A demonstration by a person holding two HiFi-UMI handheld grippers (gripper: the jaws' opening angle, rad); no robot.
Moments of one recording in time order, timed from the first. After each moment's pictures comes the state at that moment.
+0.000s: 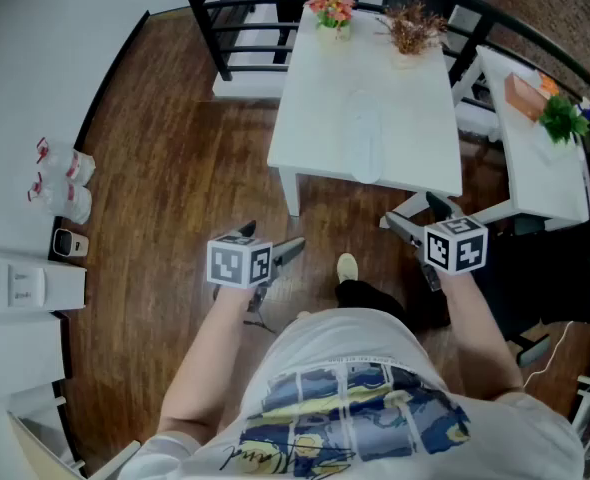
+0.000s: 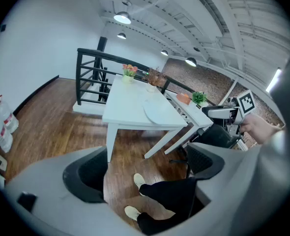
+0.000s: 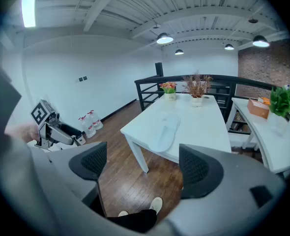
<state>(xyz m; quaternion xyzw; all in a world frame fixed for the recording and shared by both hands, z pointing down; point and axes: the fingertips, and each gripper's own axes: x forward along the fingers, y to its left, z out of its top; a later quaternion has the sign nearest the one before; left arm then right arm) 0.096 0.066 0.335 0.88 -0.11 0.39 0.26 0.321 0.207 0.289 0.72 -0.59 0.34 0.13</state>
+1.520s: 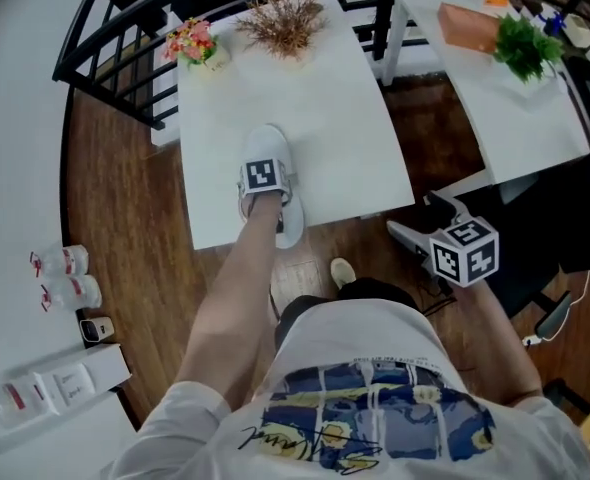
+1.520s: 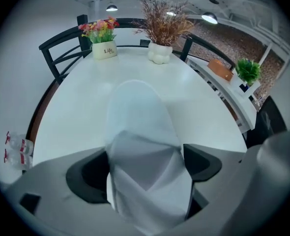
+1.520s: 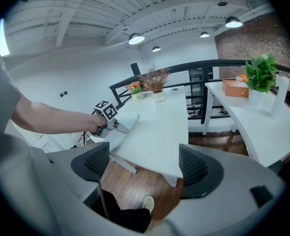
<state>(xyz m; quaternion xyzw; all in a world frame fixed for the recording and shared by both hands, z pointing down) 0.512 -0.016 0.503 0.79 -0.18 0.55 0.18 0.579 0.292 0.333 0.74 -0.54 0.39 0.06</state>
